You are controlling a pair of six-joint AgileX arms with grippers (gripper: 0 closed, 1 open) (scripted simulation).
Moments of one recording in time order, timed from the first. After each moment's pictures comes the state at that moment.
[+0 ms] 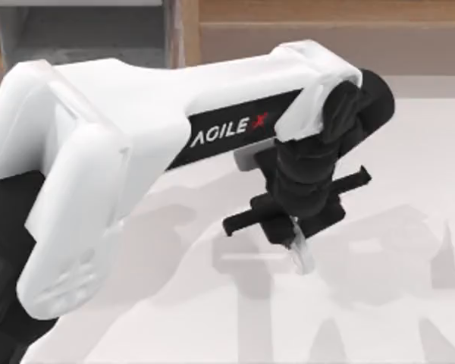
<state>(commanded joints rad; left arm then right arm) -0.87 2.31 1.93 -1.17 0.00 -1.23 0.00 0.00 0.00 0.00 0.00 0.00</state>
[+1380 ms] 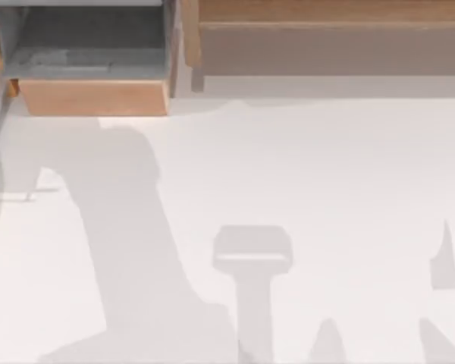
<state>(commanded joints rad) 0.32 2.59 2.60 -1.47 -0.02 0.25 0.00 0.00 0.00 0.00 0.00 0.00</state>
